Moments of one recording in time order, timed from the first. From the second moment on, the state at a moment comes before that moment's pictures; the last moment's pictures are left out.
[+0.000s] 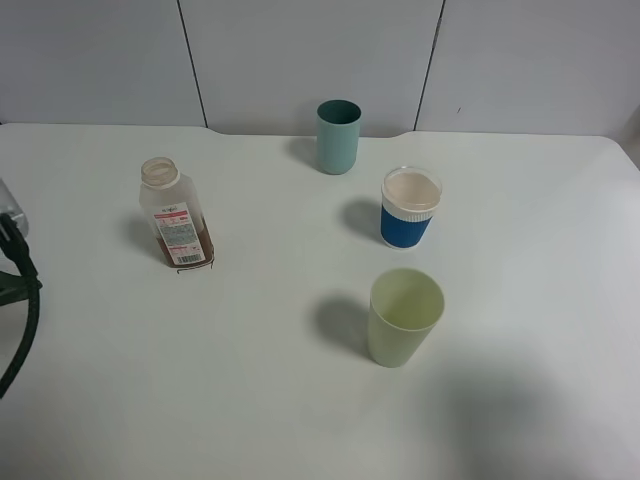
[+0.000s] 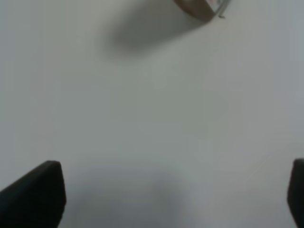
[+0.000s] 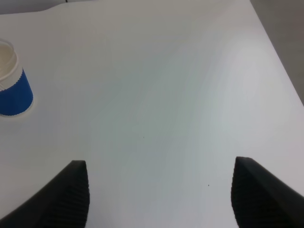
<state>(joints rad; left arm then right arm) -0.31 0.86 -0.55 0.15 0.70 0.52 0.04 0.00 -0.50 -0.12 1.06 0.08</state>
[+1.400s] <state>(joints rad) -0.31 1.16 -0.38 0.07 0.02 0.51 0.04 0.00 -0.50 -0.12 1.06 0.08</state>
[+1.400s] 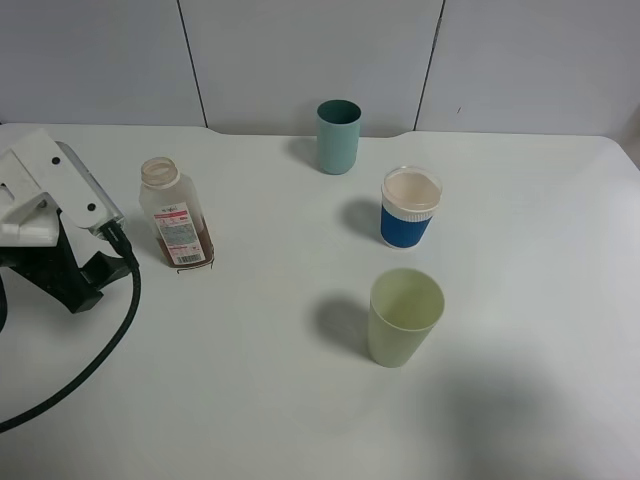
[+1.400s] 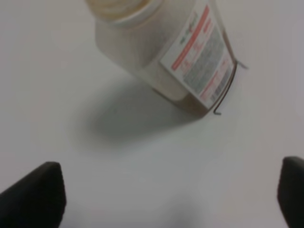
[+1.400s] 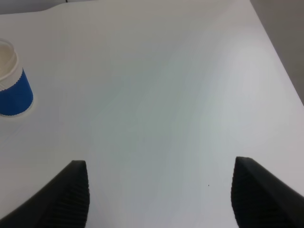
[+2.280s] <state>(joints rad) -0.17 1.44 -0.31 0.29 -0.45 0.30 0.04 0.00 -0.50 -0.12 1.06 0.08</state>
